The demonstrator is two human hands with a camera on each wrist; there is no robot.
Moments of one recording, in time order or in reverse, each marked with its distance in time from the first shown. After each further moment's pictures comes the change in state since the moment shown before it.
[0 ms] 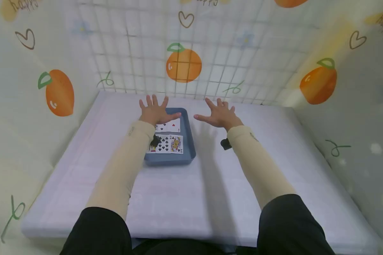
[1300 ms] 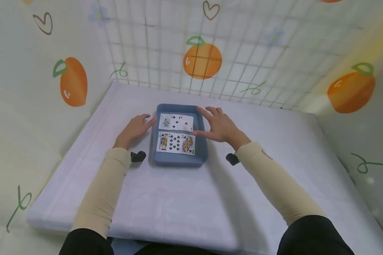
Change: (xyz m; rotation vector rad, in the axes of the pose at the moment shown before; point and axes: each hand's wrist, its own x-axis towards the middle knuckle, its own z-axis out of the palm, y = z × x) left_hand -0.024 -0.096 0.088 -0.502 0.095 0.020; right_hand -0.043 -0.011 0.035 -0.103 0.122 -0.377
